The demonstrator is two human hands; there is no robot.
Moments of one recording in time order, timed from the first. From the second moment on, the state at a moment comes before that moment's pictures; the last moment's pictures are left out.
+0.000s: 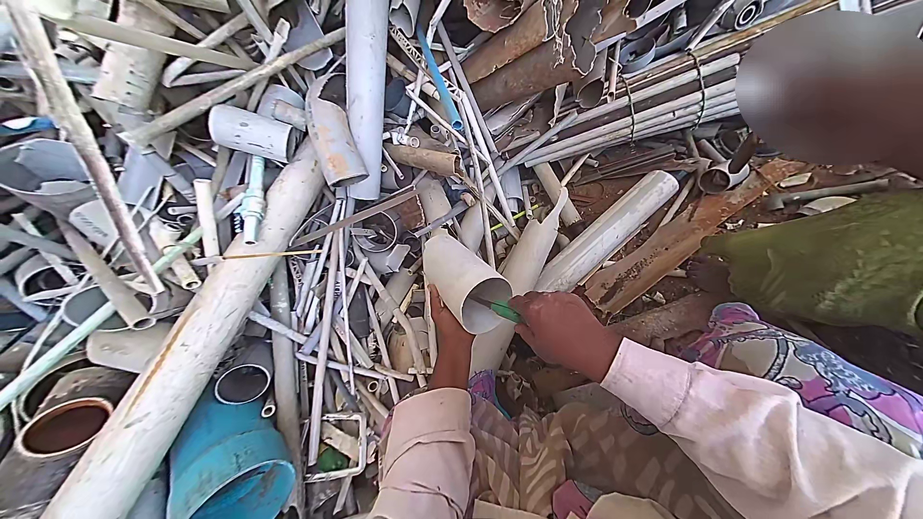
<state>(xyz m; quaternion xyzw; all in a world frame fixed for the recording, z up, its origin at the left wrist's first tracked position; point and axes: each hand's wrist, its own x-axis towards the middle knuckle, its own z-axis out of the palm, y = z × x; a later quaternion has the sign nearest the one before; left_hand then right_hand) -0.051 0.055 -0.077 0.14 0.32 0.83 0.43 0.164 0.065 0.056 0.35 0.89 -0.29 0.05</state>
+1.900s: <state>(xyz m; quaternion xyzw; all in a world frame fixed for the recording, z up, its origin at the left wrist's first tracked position) -0.062 0.054 -0.075 0.14 0.35 0.84 0.40 0.180 0.071 0.046 0.38 0.88 -0.29 0.03</state>
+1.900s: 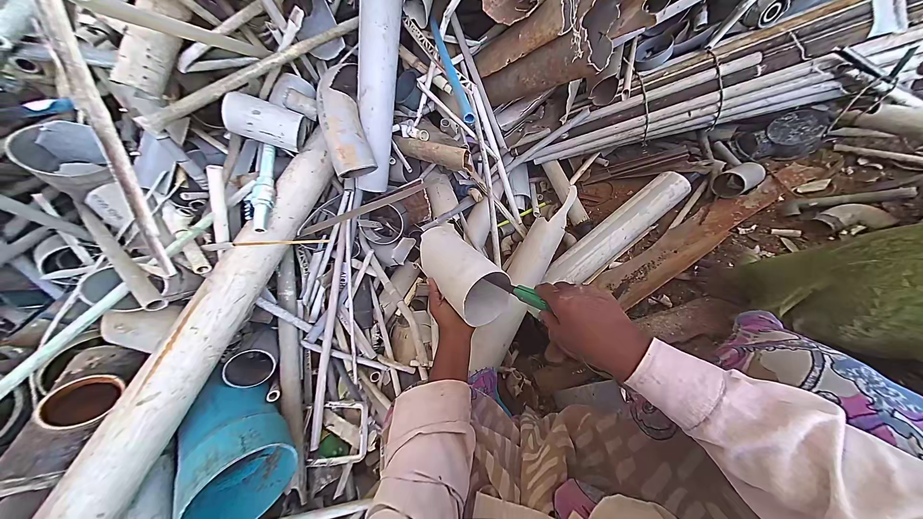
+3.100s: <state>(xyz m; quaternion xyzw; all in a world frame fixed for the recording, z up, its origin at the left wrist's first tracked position) -0.061 0.053 -0.064 0.11 0.35 0.86 0.36 0.207 0.084 0.045 0.34 0.87 -0.35 0.06</state>
